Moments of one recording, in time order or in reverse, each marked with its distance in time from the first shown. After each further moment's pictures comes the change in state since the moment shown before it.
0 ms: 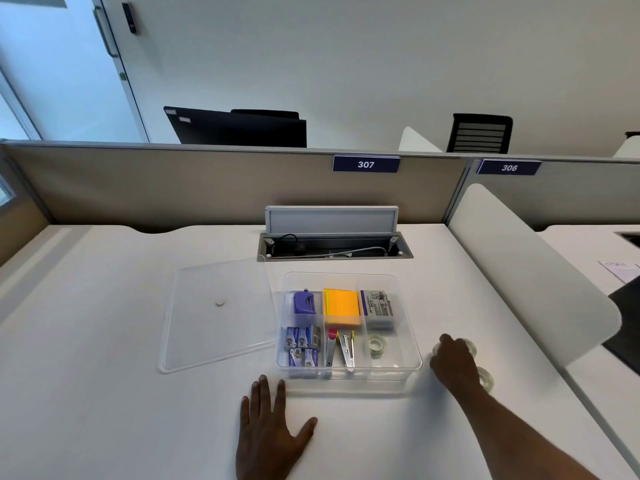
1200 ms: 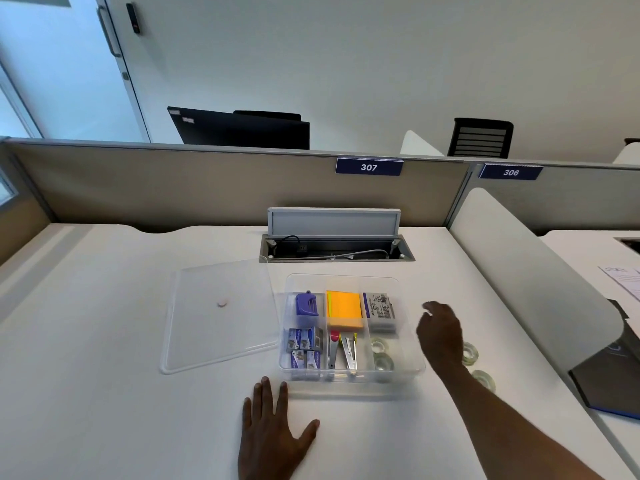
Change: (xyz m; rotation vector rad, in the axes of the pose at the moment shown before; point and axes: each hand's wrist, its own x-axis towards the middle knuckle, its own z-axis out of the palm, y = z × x) left_hand 0.003 -0.003 0.003 0.006 0.031 0.001; right_hand 0.021 -0.055 -0.028 0.370 0.291 0.131
